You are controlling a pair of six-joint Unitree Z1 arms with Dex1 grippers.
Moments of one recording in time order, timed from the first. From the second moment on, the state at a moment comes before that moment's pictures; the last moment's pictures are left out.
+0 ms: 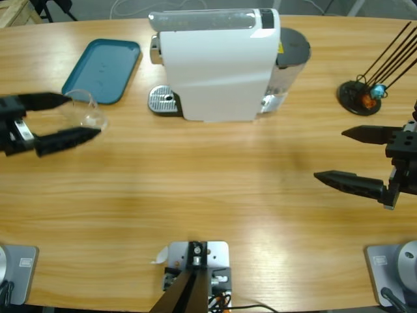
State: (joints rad) arm 0 -0.80 1.12 -0.54 -0.04 -0.09 -0.02; arm 1 0.68 1.00 -0.54 0.24 0.18 0.00
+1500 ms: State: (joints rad) arm 0 -0.39 1.71 -0.85 -0.60 -0.98 -1.00; arm 1 0.68 1.01 -0.54 0.24 0.18 0.00
